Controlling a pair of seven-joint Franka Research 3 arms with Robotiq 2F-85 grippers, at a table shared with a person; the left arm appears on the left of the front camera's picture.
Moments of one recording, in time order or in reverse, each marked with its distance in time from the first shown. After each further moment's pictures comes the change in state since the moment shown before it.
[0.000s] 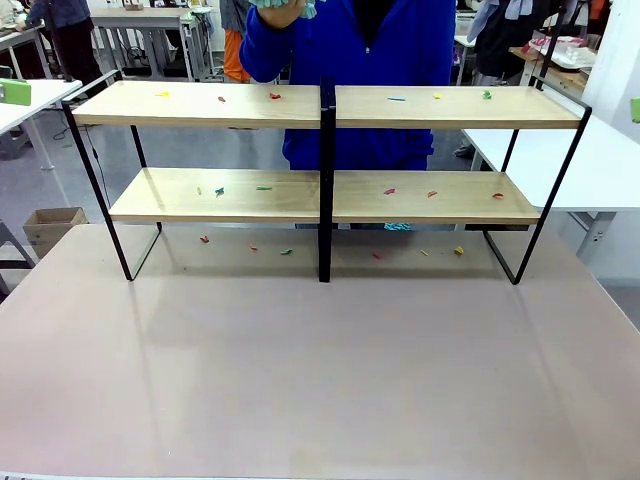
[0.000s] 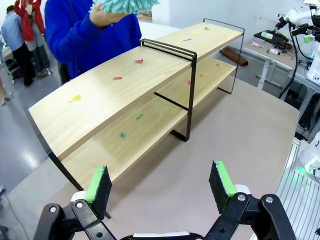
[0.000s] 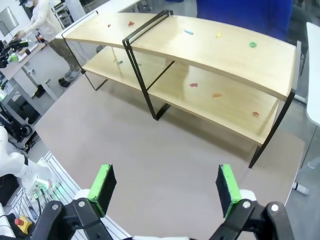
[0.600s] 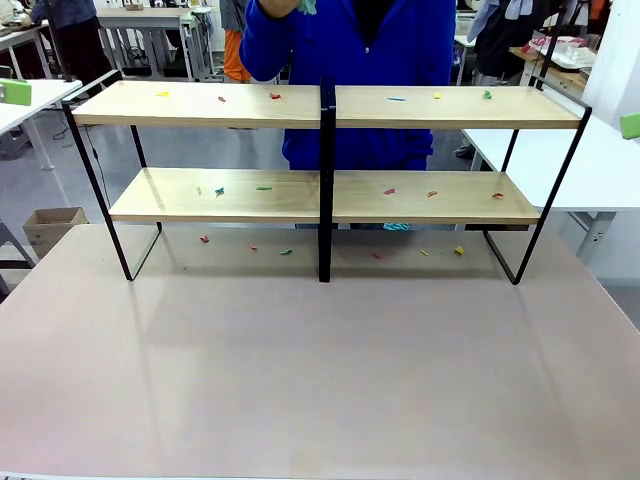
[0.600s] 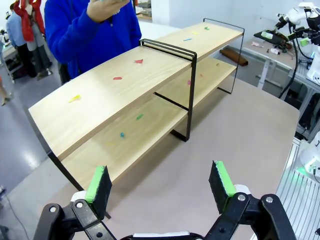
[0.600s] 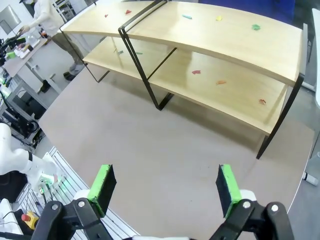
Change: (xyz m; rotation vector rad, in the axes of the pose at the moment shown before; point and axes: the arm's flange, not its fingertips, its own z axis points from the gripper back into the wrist) left arm 0.000 0.000 0.000 0.000 0.001 -0.001; right arm -0.008 -0.017 -0.017 0.033 0.061 -0.048
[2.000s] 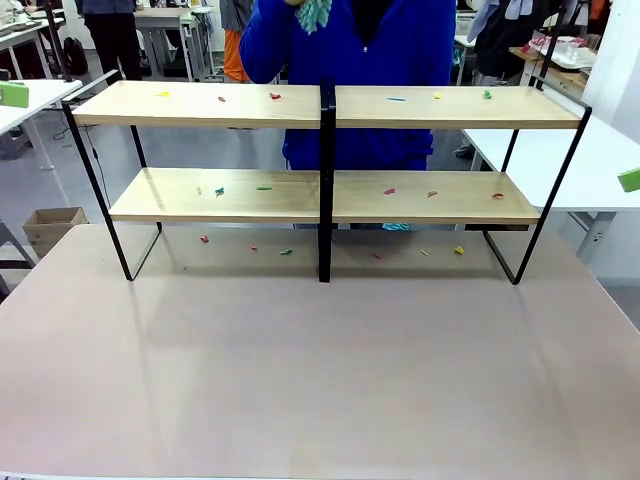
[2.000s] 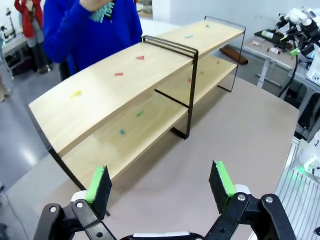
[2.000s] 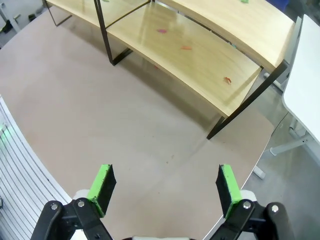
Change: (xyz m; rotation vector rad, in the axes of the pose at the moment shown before) left arm -0.001 0.002 0.000 -0.003 0.005 0.010; right arm -0.012 -0.038 -0.026 -0.147 0.187 0.294
